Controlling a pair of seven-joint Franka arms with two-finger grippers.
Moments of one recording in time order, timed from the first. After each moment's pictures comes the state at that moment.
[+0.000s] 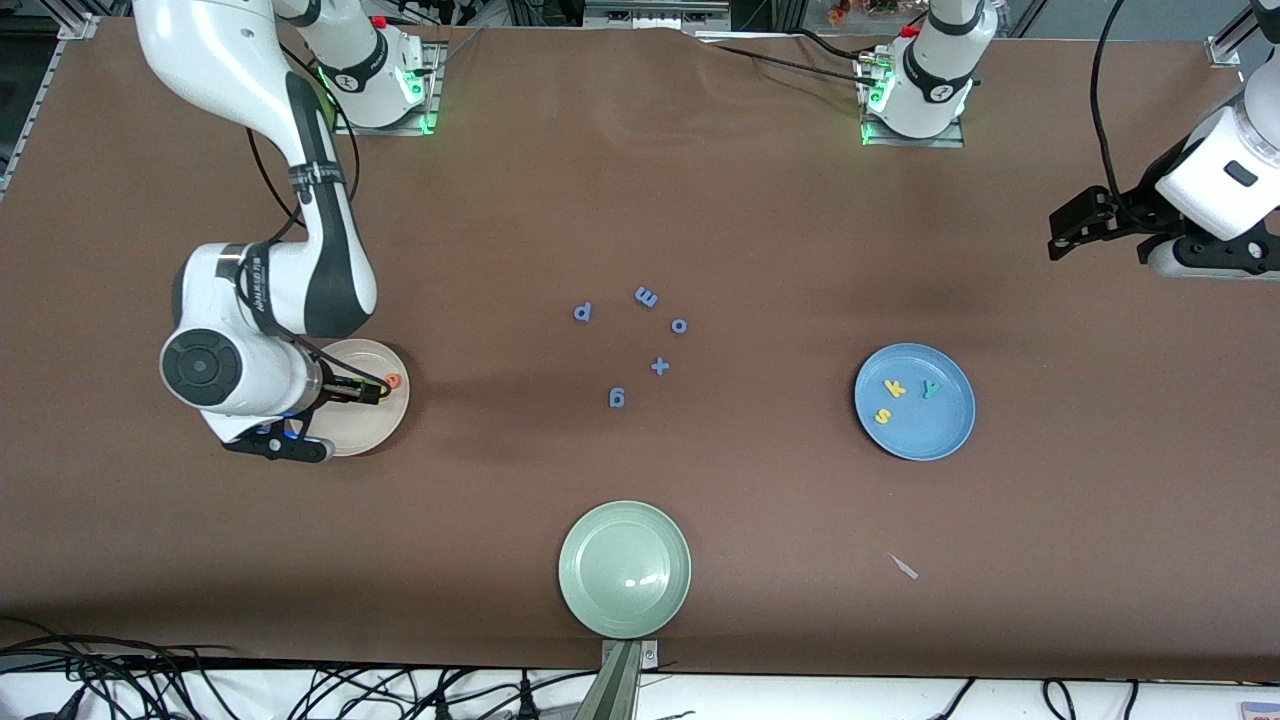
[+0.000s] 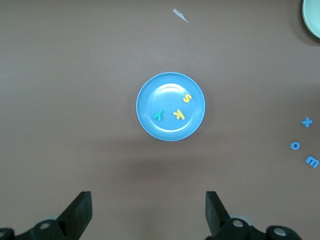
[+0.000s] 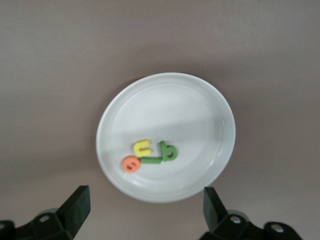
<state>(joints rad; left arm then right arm) 0.00 0.02 -0.07 -1.58 0.00 1.56 -0.05 0.55 0.60 -0.48 -1.50 0.16 1.82 0.20</state>
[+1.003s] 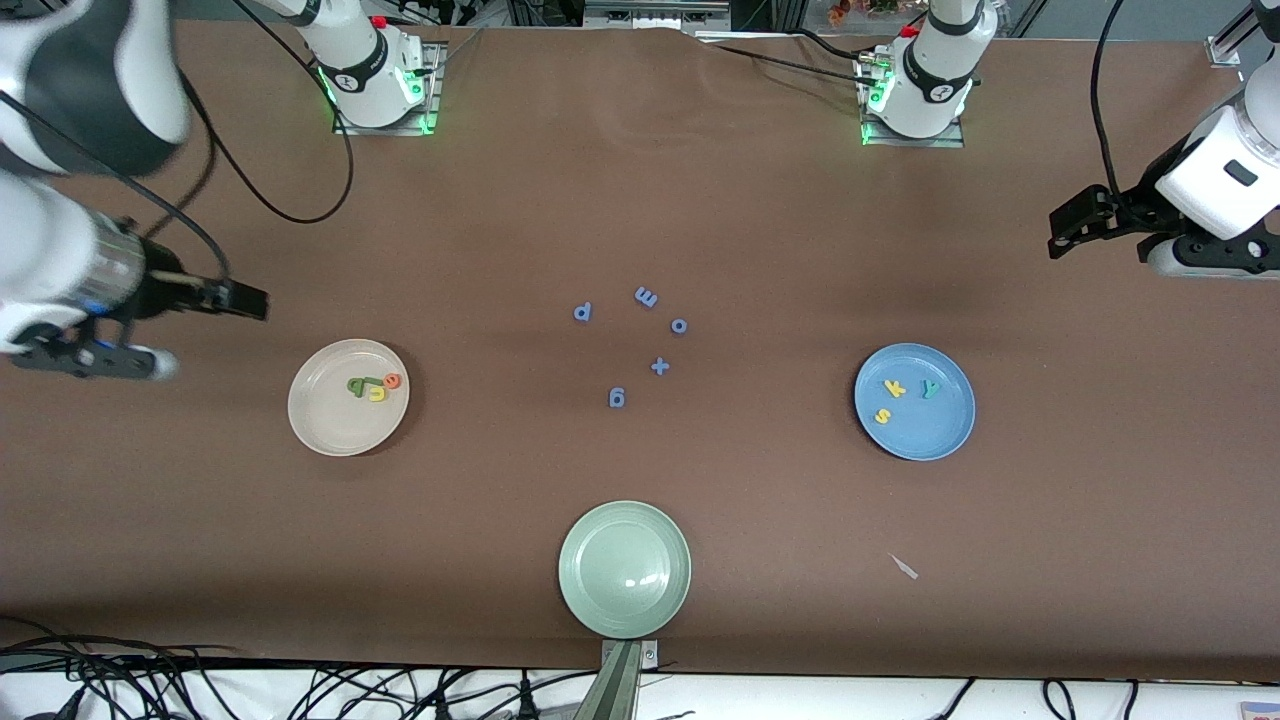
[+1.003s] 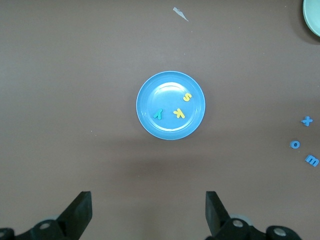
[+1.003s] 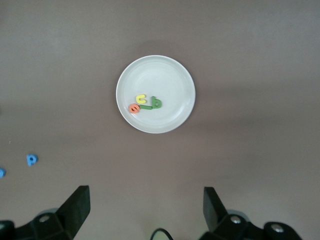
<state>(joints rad) 0.00 0.02 -0.07 -1.58 0.00 1.55 -0.05 0.31 0.26 -0.28 -1.35 0.06 1.45 0.10</state>
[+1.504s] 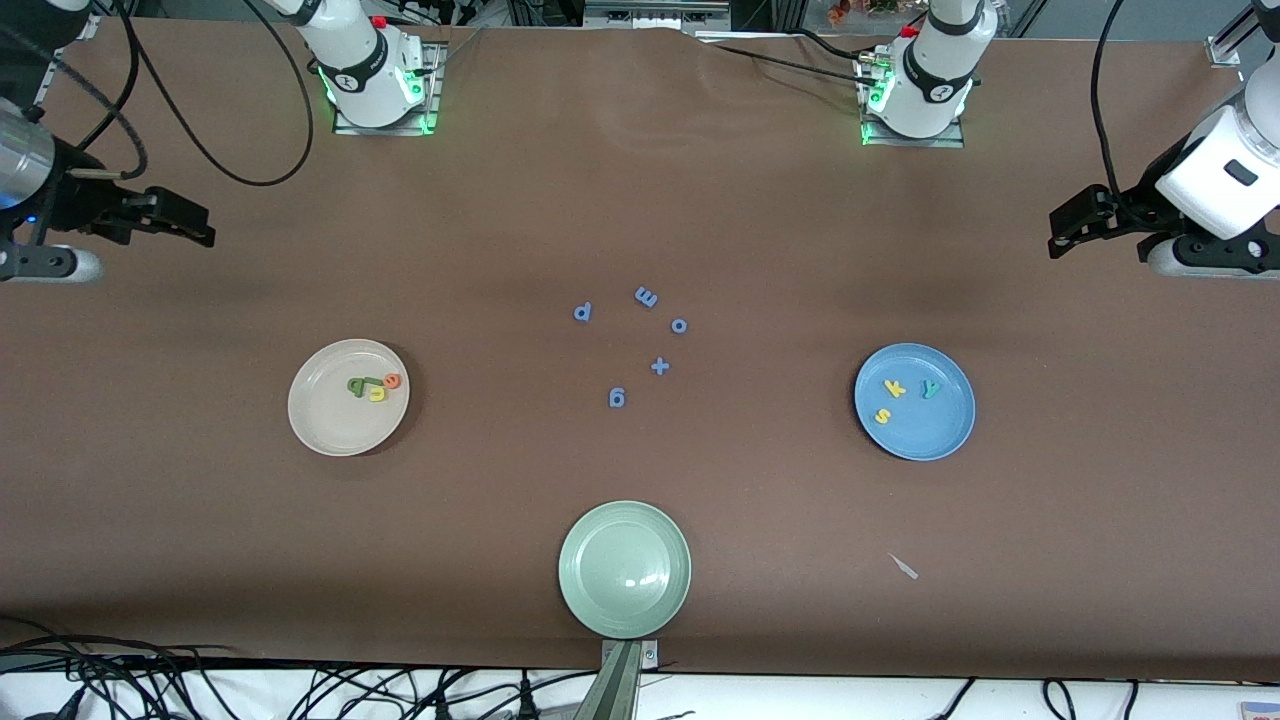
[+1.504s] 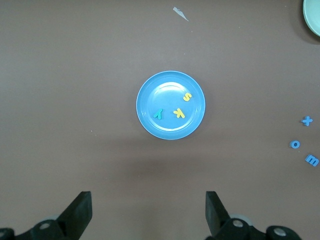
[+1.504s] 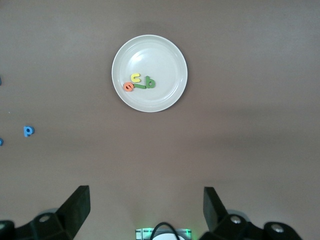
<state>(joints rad) 0.00 0.02 -0.07 -1.58 0.00 1.55 -0.05 0.13 0.04 -0.07 -1.60 0.00 1.51 0.05</state>
